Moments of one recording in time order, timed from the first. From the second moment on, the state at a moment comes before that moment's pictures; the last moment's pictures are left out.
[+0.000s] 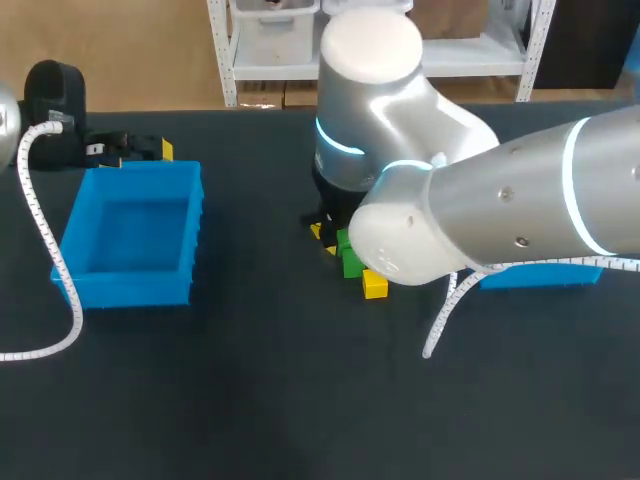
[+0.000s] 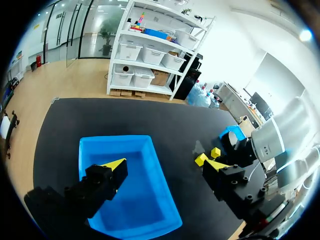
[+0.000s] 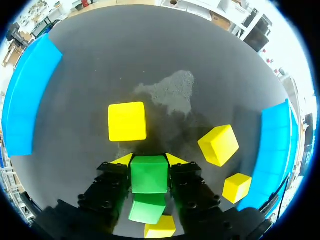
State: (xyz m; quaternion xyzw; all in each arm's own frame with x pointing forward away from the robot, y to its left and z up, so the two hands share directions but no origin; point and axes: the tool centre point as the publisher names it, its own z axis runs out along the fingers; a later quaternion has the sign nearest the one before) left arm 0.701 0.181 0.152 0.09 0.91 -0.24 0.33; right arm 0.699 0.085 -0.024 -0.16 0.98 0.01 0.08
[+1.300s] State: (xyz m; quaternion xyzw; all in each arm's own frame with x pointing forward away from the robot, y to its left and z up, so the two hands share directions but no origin) left arm 0.701 0.181 0.152 0.09 0.91 -0.24 0.33; right arm 0.727 -0.151 0.058 0.03 0.99 0.00 0.17
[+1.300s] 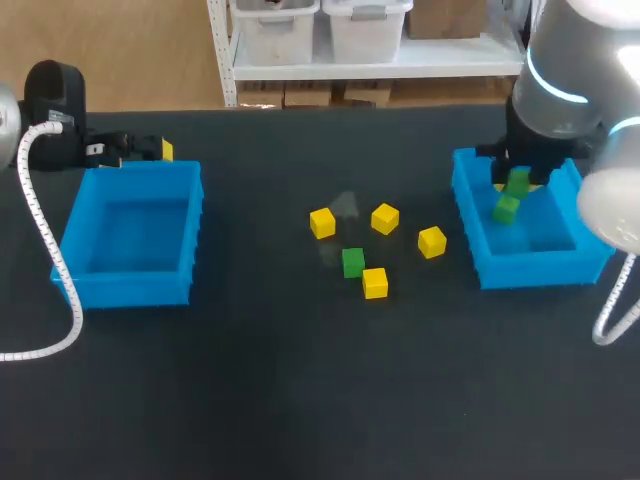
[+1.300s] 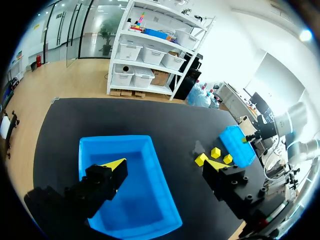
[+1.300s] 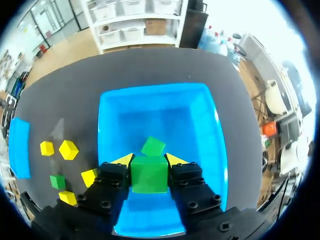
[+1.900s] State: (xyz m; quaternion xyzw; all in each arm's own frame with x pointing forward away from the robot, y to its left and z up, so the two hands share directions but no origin) left arm 0.701 0.181 0.152 0.09 0.91 -0.24 0.33; right arm 0.674 -0.029 0.094 -0.12 0.98 0.06 0.16
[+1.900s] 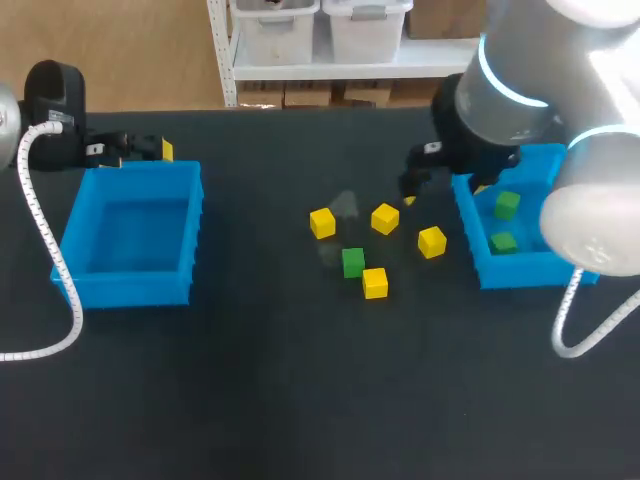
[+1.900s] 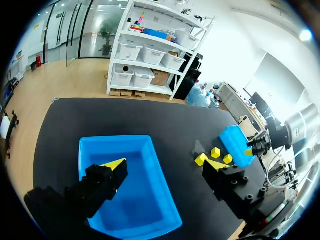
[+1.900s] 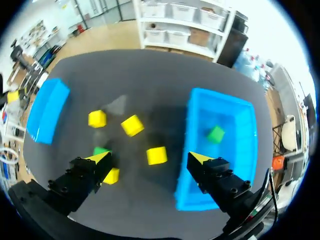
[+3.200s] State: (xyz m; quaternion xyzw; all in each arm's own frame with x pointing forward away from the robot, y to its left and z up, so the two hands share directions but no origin) left arm 0.701 0.181 0.152 0.09 0.91 -0.24 0.33; right arm 0.646 0.077 -0.006 -0.16 0.99 0.03 0.06
